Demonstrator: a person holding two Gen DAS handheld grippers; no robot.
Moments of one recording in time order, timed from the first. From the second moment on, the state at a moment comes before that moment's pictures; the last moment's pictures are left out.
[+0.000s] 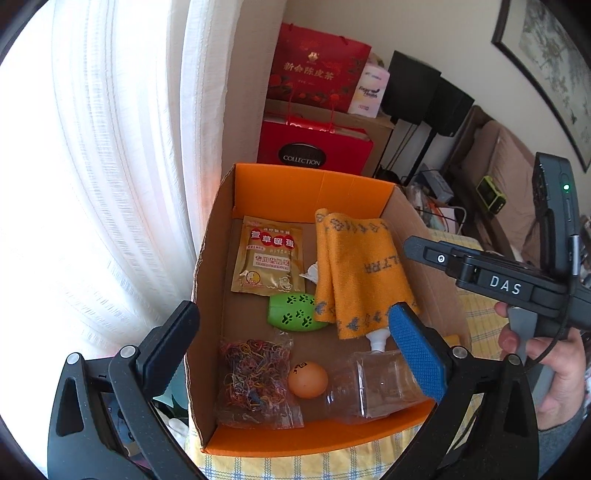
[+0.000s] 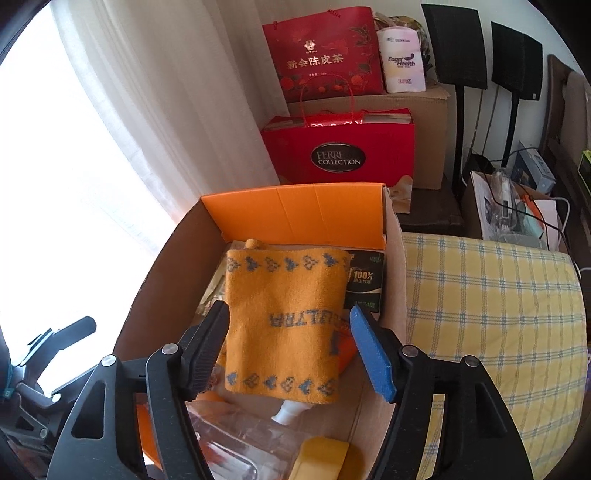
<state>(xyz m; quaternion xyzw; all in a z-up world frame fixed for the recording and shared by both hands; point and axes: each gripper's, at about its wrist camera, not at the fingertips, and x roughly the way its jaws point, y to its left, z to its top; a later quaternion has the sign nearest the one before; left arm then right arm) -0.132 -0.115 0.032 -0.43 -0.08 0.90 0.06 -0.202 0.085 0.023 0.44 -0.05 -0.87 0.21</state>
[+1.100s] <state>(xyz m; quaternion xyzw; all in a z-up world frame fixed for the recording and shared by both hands) -0.068 -0.040 0.034 -0.41 -0.05 0.91 0.10 -0.084 0.165 0.040 0.39 0.00 -0.92 0.11</state>
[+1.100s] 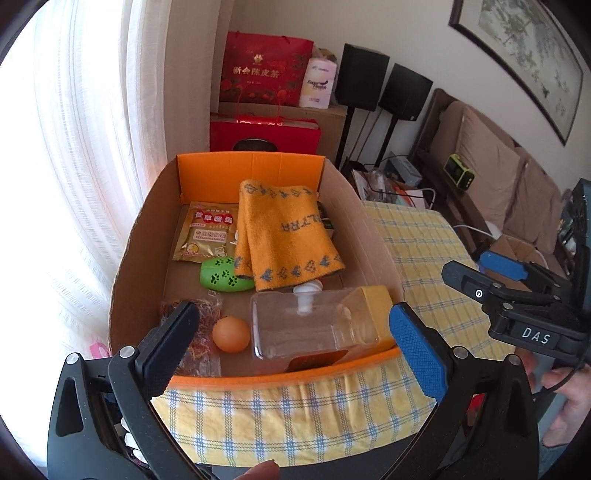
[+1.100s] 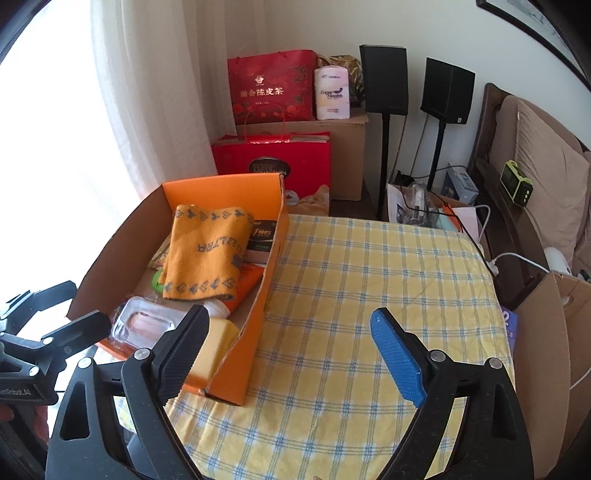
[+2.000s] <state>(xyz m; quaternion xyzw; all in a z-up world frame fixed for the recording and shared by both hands) -0.002 -0.009 0.014 -0.41 -0.05 0.91 0.08 0.026 0.208 0.041 0.33 0.03 -0.94 0.02</state>
